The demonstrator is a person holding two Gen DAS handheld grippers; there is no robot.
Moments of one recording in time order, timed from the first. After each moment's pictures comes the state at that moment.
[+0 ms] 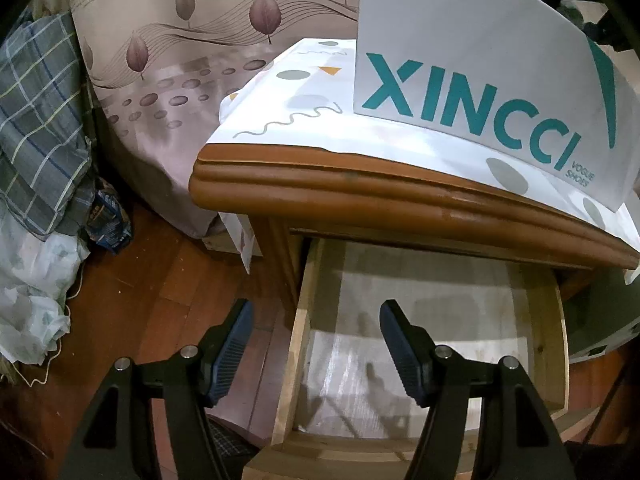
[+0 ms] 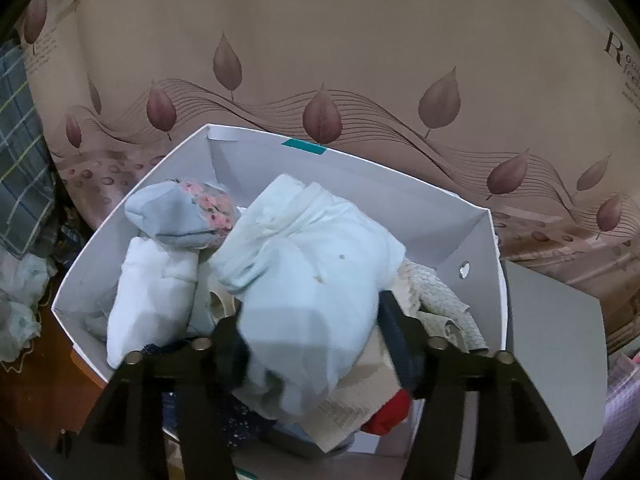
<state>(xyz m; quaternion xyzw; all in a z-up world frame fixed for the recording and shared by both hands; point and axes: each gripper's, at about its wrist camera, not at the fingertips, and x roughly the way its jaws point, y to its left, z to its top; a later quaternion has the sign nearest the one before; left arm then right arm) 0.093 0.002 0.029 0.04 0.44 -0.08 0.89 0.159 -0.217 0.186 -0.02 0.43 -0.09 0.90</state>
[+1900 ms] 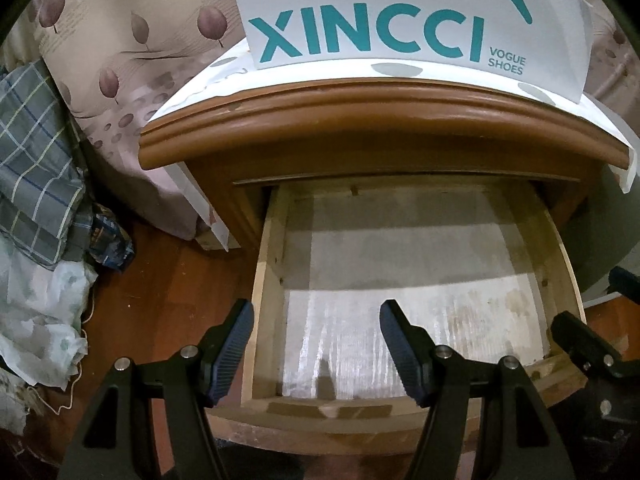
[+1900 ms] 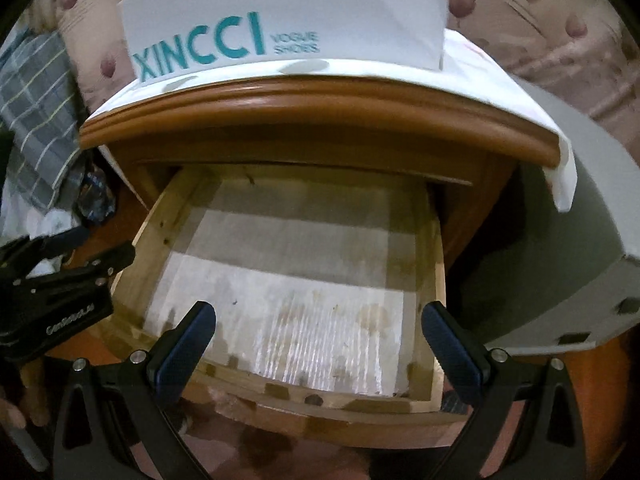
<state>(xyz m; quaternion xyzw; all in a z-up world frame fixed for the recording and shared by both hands) 0.040 -0.044 0.000 0.13 0.44 -0.09 0.88 -0.070 -0.213 -0.006 0.08 0.44 -0.06 0.89</state>
